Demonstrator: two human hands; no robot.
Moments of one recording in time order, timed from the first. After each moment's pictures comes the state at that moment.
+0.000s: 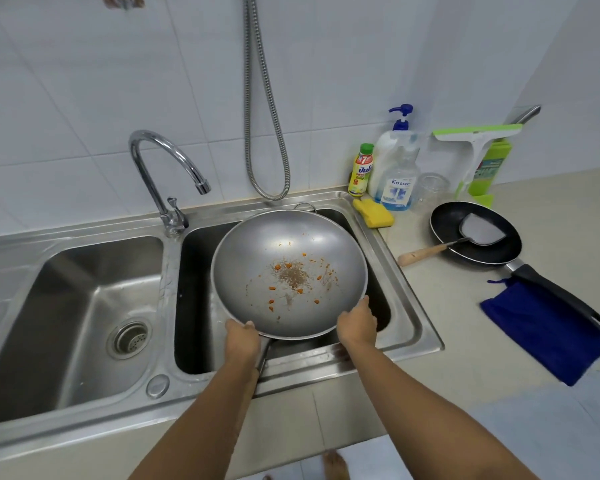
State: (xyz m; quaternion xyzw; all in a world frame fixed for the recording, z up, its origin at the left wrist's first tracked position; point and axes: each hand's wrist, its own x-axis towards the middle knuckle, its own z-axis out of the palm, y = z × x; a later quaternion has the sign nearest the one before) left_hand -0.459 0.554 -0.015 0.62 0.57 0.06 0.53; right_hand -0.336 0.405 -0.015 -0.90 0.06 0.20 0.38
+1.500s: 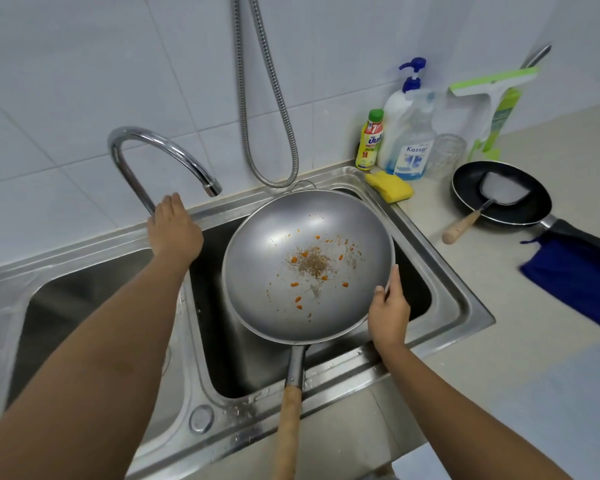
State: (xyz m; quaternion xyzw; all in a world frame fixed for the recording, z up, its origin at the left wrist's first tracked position) left_hand -0.375 0.806 0.054 0.94 0.34 0.07 0.02; right_hand -0.358 0.439 -0.026 -0.83 0.07 0.03 0.55
